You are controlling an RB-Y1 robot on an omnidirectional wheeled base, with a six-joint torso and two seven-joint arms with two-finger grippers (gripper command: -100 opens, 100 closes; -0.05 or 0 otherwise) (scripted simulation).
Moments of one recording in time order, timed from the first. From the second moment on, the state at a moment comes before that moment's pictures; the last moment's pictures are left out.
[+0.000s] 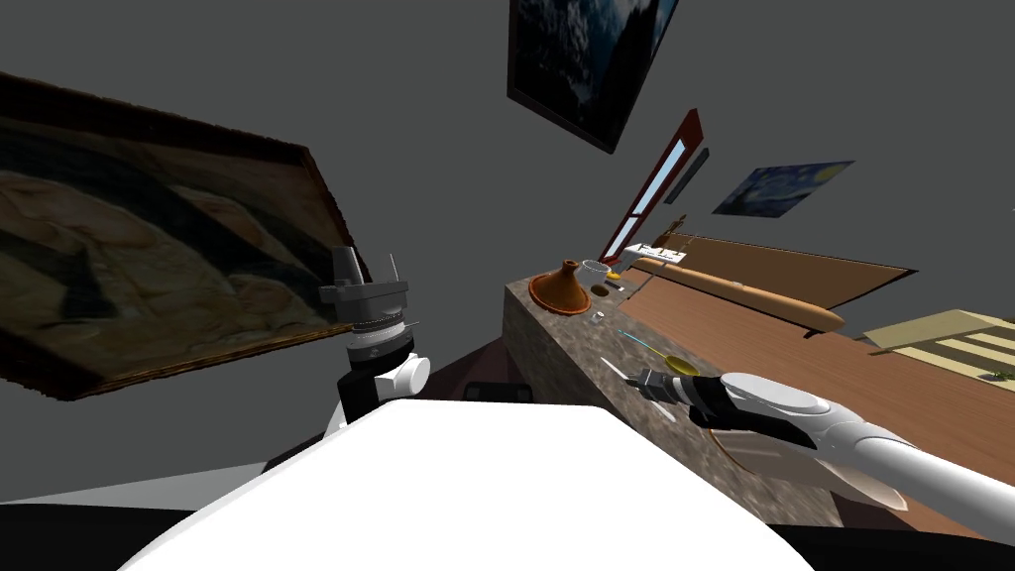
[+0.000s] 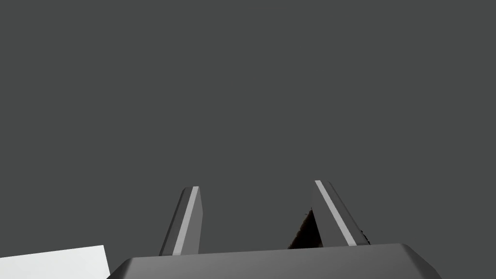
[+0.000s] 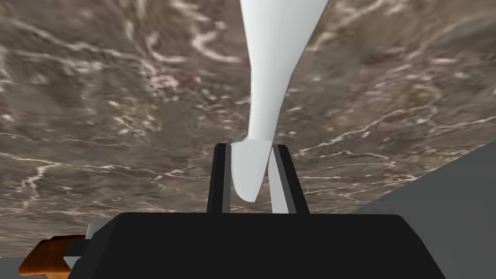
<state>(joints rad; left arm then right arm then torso) 0.47 -0.04 -0.04 -2.40 0.02 -0.64 -0.01 0.36 -1.50 0.43 -1.27 0.72 -0.72 -0.02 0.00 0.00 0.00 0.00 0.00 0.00</state>
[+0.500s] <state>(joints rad) 0.47 -0.04 -0.04 -2.40 0.02 -0.64 -0.01 0.36 -1.51 0.43 -1.28 0.71 -0.72 -0.03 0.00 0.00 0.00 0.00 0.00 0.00</state>
